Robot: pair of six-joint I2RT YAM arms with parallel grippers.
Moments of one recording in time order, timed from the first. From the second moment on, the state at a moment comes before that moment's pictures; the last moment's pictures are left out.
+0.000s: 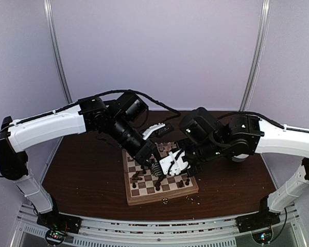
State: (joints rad) left arm -1.03 1.66 1.59 -0.87 0.63 -0.25; right arm 1.21 1.44 1.37 -0.77 0.10 -0.93
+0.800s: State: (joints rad) left arm -1.03 1.23 1.09 -0.04 0.26 -0.17; right arm 0.84 1.31 1.35 -0.73 -0.48 -0.55
